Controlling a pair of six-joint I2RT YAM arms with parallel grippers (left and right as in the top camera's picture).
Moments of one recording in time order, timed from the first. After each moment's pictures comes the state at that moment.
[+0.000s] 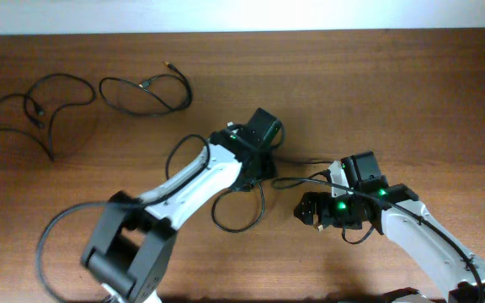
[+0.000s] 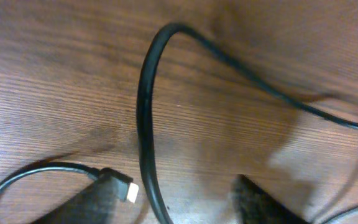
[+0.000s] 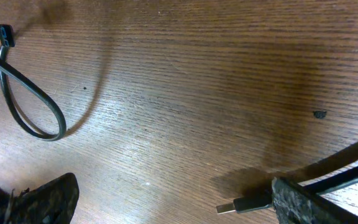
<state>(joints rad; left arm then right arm) -0.63 1.83 1.27 -0.74 0.03 -0.86 0.26 1.37 0.64 -0.57 -0.44 0.34</state>
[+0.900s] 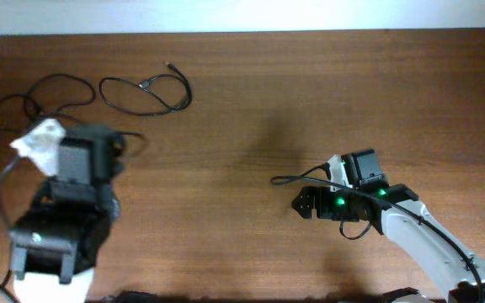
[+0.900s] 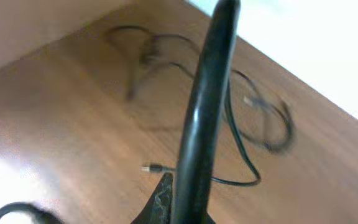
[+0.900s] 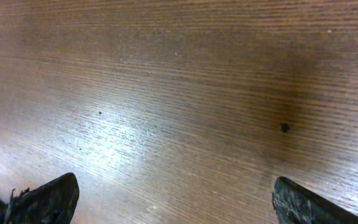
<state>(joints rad) -0.13 1.02 1.33 -1.12 -0.62 -0.70 0.26 1.37 0.64 -0.49 -0.43 0.34</state>
